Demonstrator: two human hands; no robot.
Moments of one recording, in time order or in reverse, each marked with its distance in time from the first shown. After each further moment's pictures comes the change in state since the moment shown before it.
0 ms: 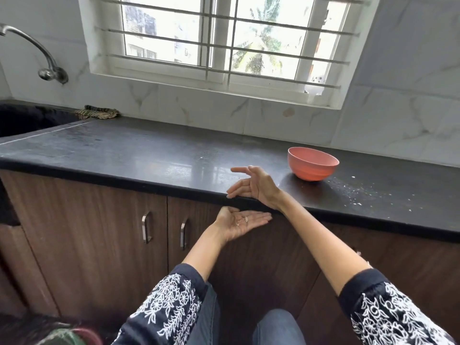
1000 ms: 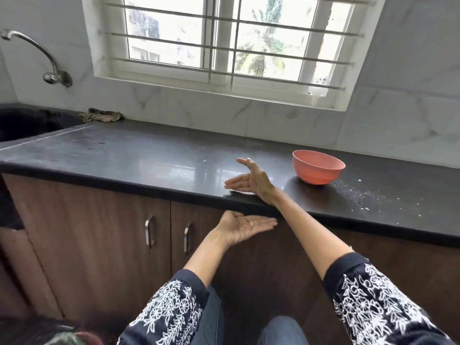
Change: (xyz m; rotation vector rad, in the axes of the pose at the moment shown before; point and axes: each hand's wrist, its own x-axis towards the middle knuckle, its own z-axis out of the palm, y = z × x) left_hand 0.006 0.007 -0.001 -0.052 -0.071 -0.085; right_hand 0.030 -0.007 0.000 0.011 0.158 -0.039
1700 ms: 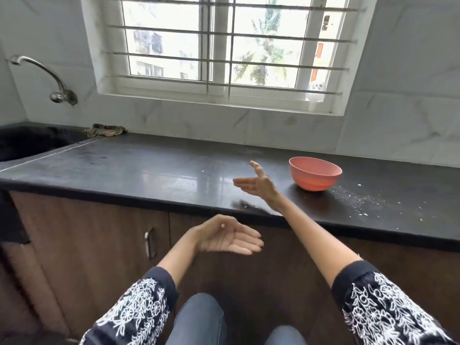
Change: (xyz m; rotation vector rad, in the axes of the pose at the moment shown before) left_hand -0.021 0.035 -0.011 0.956 -0.364 -0.133; right_hand 0.000 -0.007 -0.020 0.054 0.155 -0.009
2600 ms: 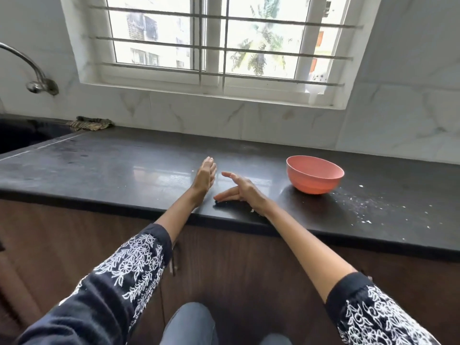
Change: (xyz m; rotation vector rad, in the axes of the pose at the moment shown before) left_hand 0.041 0.093 -0.052 0.323 0.957 0.502; right_hand 0.027 0.018 0.005 -0.166 -0.251 -0.005
